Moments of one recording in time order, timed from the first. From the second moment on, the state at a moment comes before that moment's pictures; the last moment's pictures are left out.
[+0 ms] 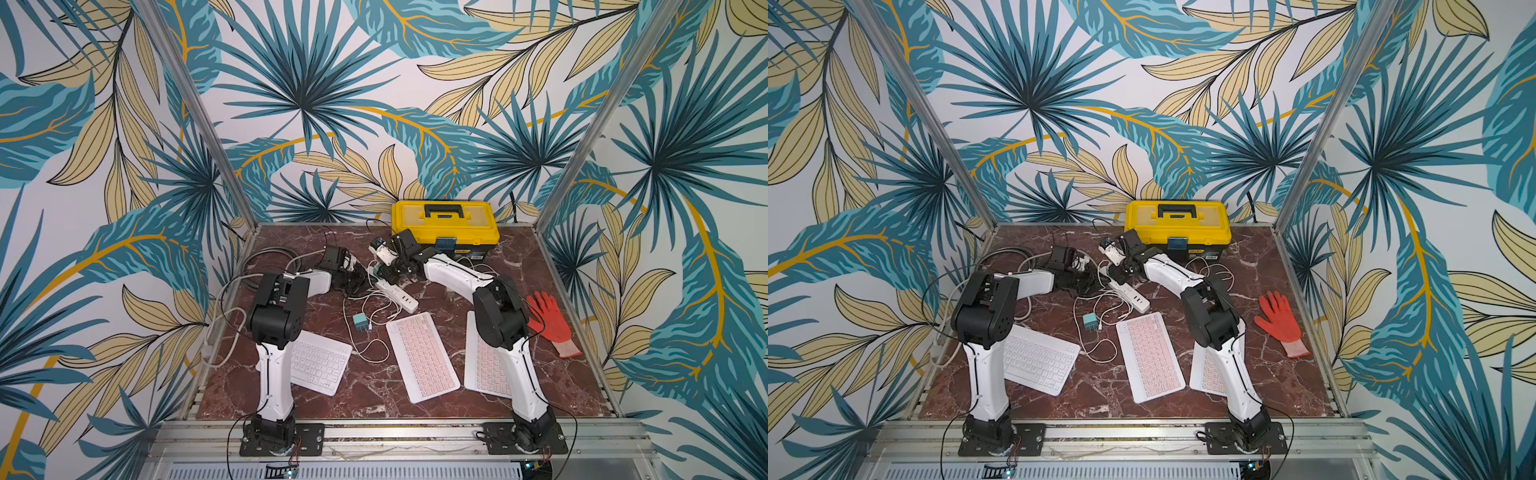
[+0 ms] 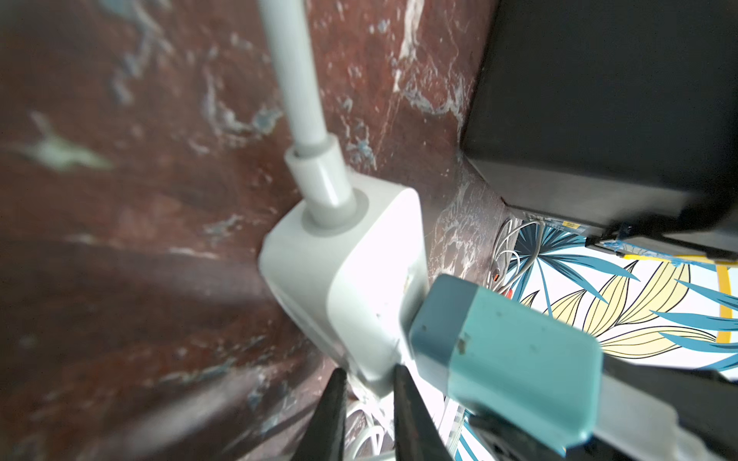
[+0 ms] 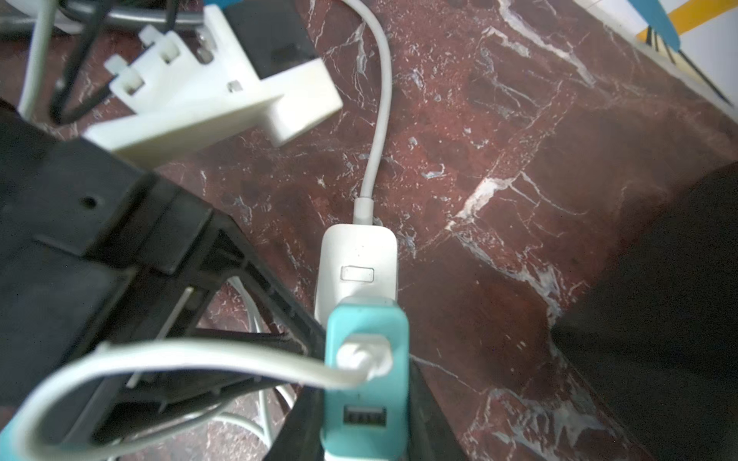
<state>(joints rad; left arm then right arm) -0.22 2.12 1.29 -0.06 0.68 -0.92 0.58 2.29 1.86 -0.42 -0.16 -0.25</state>
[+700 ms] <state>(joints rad) -0.22 2.12 1.31 -0.10 0.69 -0.91 0.55 2.31 2.00 -0.57 -0.36 -0.21</state>
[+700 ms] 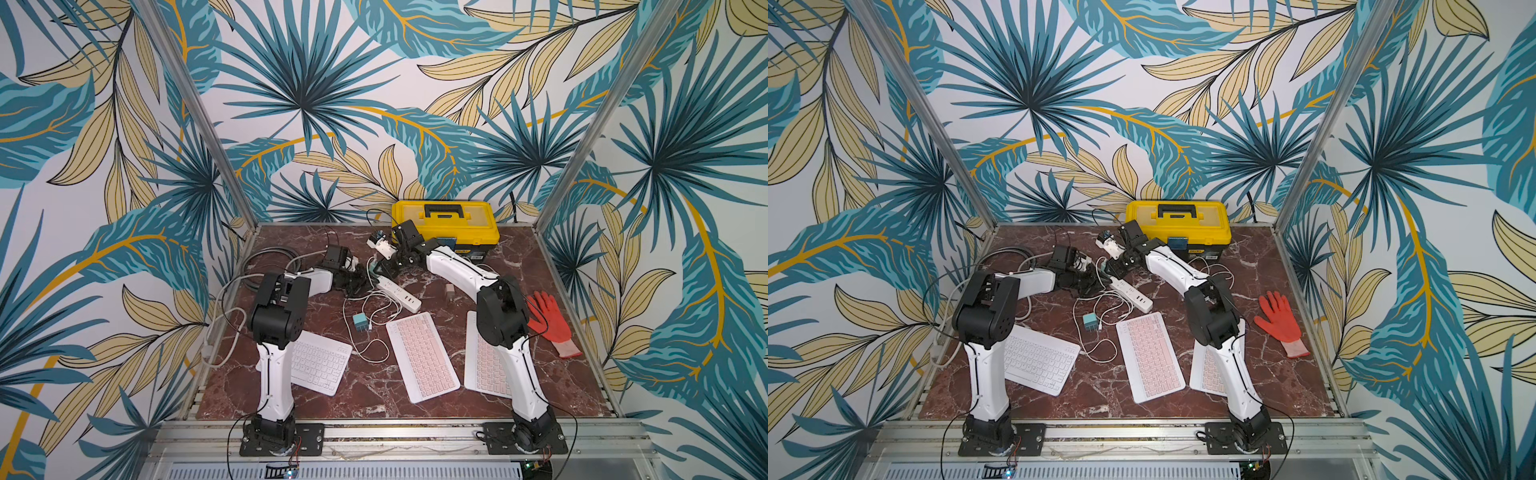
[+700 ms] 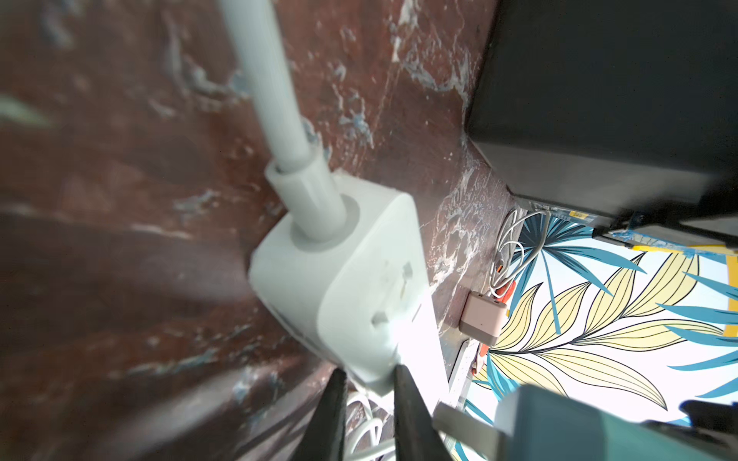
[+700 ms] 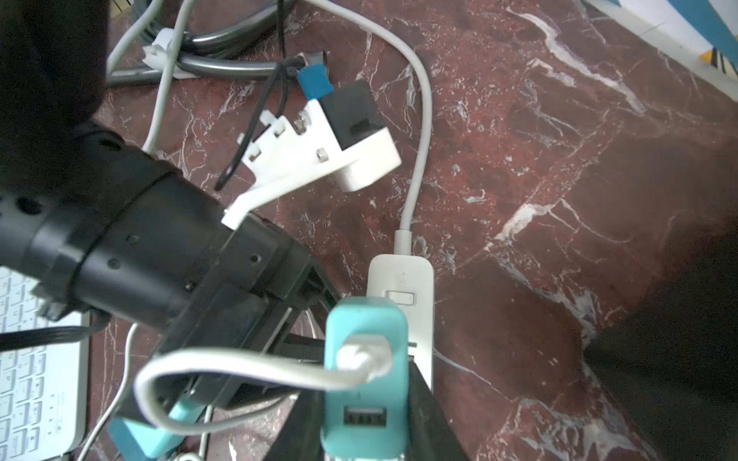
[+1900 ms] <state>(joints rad) -0.14 1.72 1.23 -0.24 0.81 -0.56 0.45 2.22 1.97 -1.00 -0.49 -0.12</state>
